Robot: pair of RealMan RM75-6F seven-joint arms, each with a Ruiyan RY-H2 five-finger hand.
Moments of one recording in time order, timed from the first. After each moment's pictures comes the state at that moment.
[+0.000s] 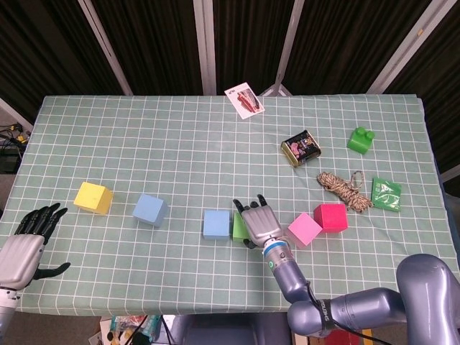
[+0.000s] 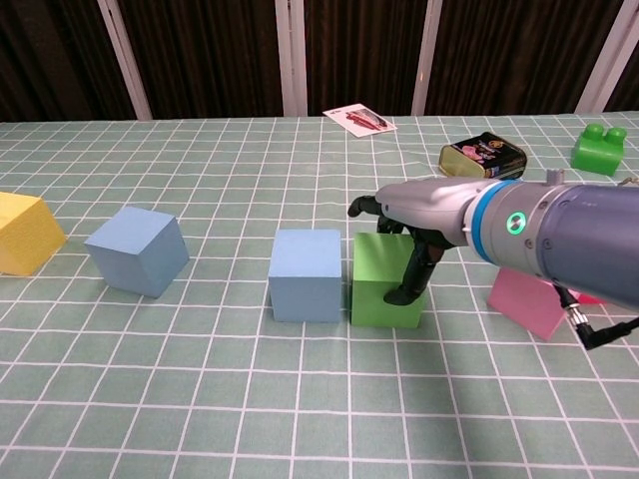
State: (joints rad) left arm -0.13 -0.97 0.03 -1.92 1.50 1.39 0.15; right arm 1.02 -1.61 0.17 -1.87 -0.40 1.23 -0.86
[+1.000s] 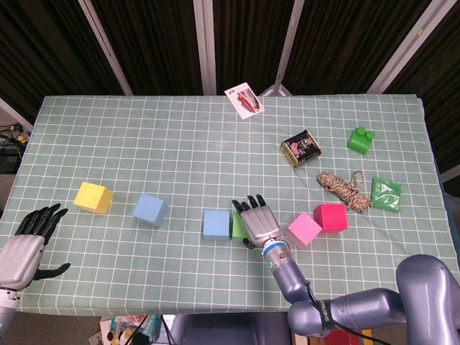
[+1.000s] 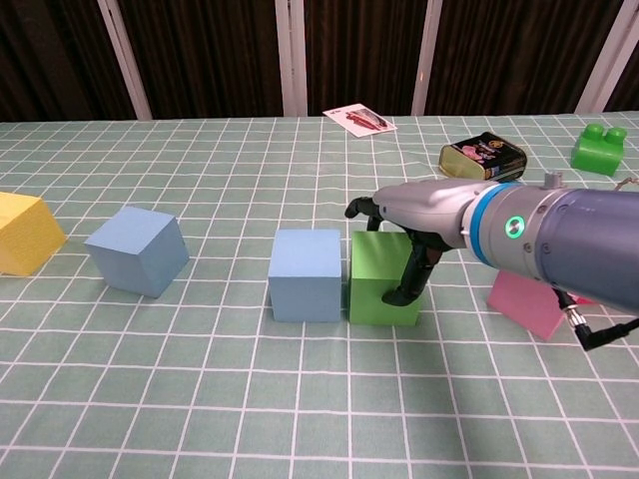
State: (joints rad) left arm -0.13 -0.97 0.03 -1.92 1.50 1.38 0.16; right arm 1.01 -1.62 0.17 -1.87 -0.43 1.22 -0.86
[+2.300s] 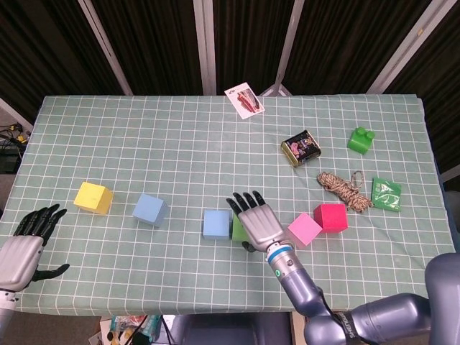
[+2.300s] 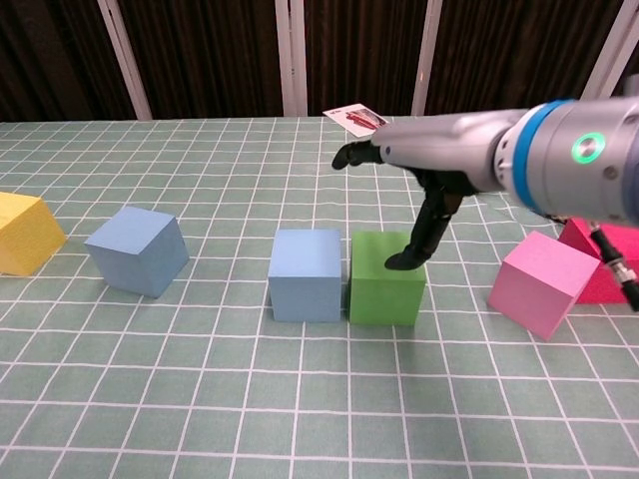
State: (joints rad) left arm -0.12 -0.96 0.03 -1.93 1.51 1.39 0.14; right arm 1.00 -1.43 0.19 -2.15 -0.49 1.29 -0.89
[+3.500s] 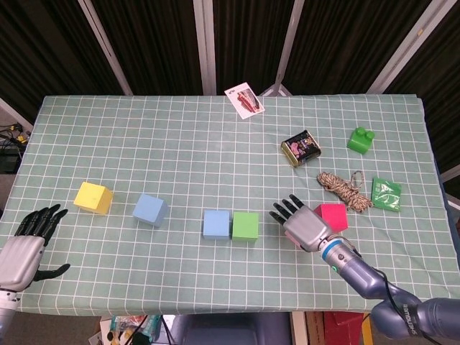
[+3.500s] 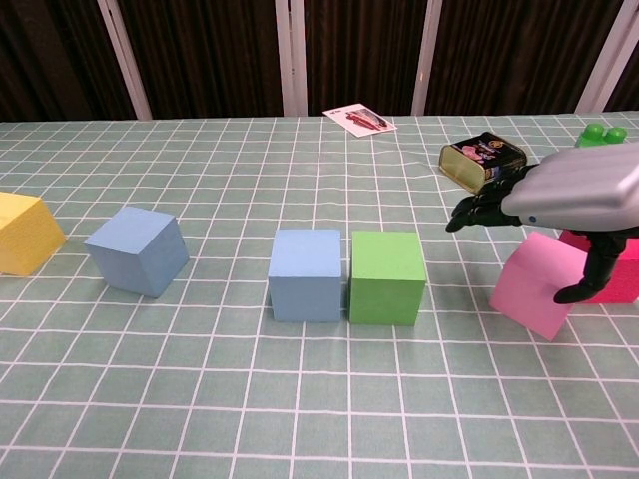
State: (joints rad) left arm -0.12 -0.97 0.03 -1.92 1.51 1.39 0.17; right arm 0.89 -1.13 -0.09 -1.87 -1.07 0.84 -0.69
